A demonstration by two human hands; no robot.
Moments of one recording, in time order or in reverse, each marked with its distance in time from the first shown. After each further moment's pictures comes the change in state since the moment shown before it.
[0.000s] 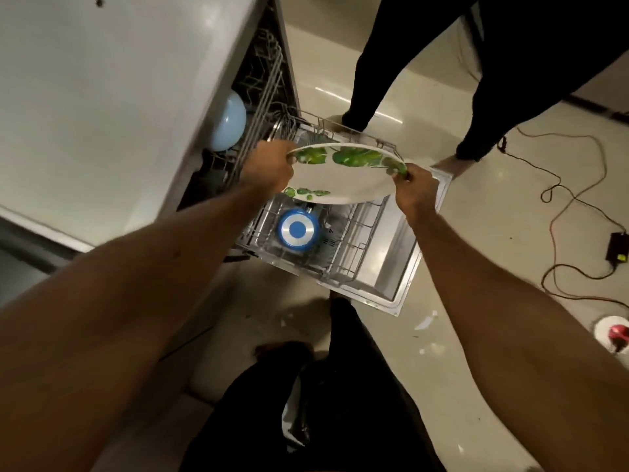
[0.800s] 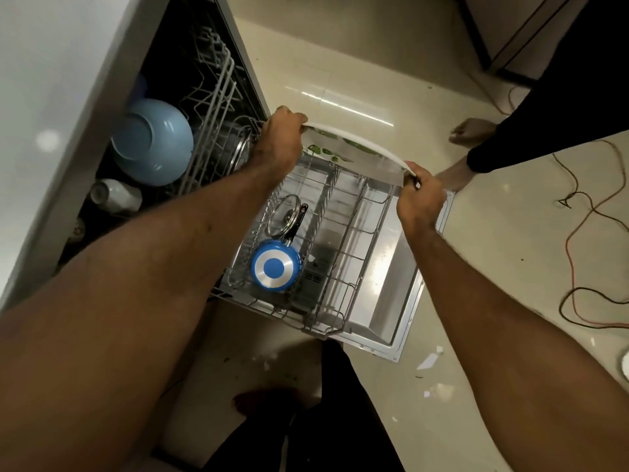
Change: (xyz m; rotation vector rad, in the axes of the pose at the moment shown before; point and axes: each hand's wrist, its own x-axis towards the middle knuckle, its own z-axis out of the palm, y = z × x) left_hand 0.207 0.034 0.103 0.077 0.181 0.115; right_hand 0.126 0.054 0.050 0.235 0.243 0.059
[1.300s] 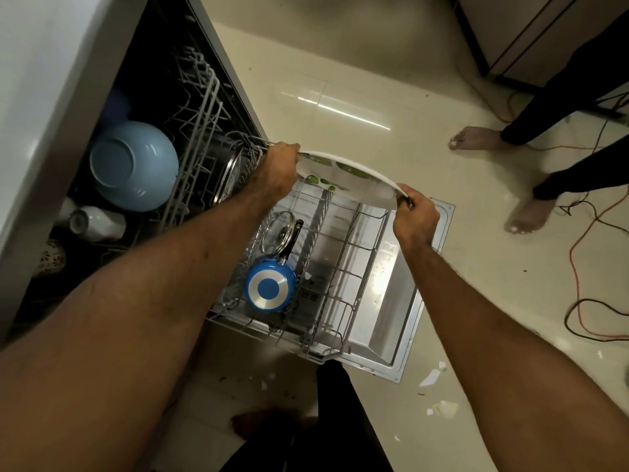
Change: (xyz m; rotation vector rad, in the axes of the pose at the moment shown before) left_hand 0.024 -0.014 0.039 0.006 -0.168 0.035; right_hand 0.028 0.022 0.019 0.021 -0.051 0.107
